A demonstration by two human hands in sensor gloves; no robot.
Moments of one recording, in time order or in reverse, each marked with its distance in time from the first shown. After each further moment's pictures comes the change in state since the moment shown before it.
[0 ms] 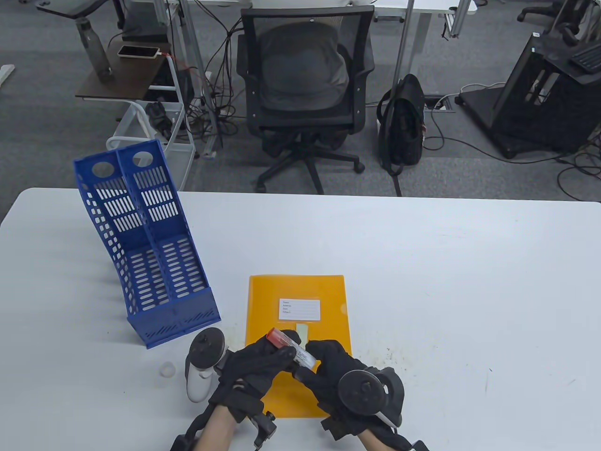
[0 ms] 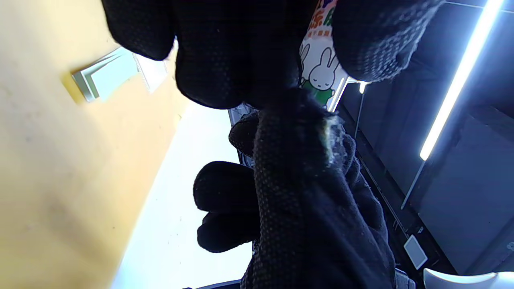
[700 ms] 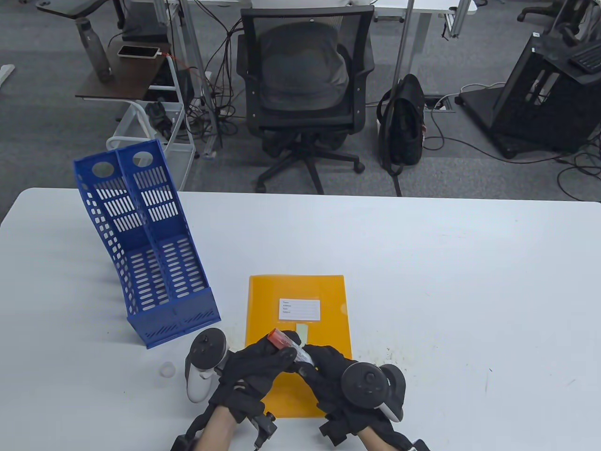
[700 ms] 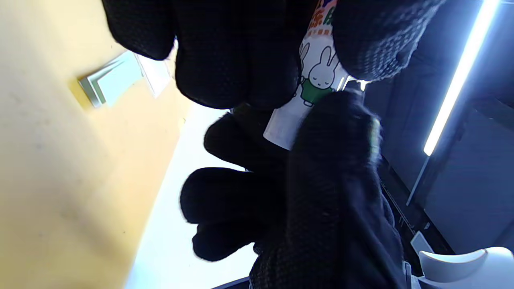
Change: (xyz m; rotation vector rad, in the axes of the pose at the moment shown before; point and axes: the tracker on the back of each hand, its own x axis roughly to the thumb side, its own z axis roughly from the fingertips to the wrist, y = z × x) left_hand -0.001 -0.001 -0.001 -0.021 0.001 -0.008; right_hand -0.002 0.000 -0.003 0.036 0.036 -0.076
